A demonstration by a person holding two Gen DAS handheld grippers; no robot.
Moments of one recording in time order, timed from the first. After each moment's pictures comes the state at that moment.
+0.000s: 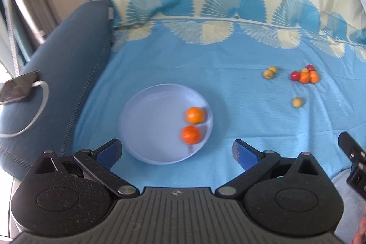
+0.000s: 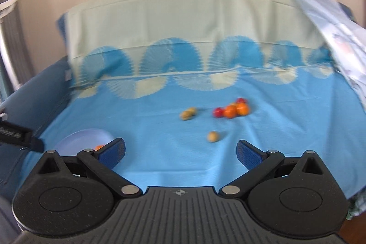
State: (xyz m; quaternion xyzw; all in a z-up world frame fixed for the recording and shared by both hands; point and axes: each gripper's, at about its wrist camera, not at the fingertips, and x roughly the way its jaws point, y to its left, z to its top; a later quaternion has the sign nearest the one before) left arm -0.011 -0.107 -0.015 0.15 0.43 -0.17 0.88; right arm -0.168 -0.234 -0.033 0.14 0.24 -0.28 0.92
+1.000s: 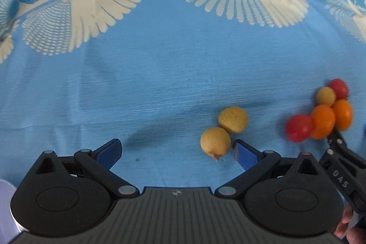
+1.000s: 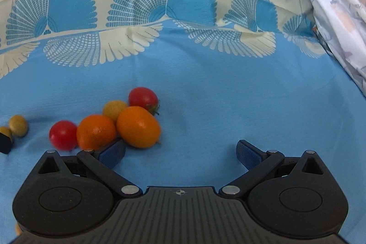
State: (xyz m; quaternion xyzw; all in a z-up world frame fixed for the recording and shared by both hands) left arm 0.192 -0.404 -0.199 0.20 0.53 -0.21 0.79; right arm 0.015 -0.504 -0.210 0.10 0.33 -0.38 0.86
